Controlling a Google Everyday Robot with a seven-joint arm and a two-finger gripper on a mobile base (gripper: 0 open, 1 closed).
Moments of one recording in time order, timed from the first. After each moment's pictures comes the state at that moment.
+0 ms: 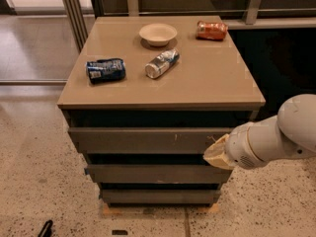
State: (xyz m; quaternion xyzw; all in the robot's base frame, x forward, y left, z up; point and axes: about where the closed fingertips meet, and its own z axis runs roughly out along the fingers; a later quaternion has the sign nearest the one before) arm 0.443 -0.146 0.739 -0.51 0.80 0.13 0.27
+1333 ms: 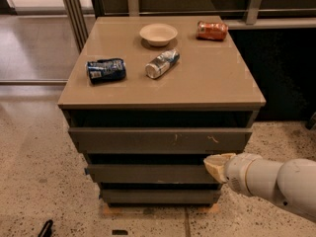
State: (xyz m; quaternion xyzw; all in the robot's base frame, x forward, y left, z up) arm 0.452 -0.154 0.695 -0.27 0.86 0.14 0.40
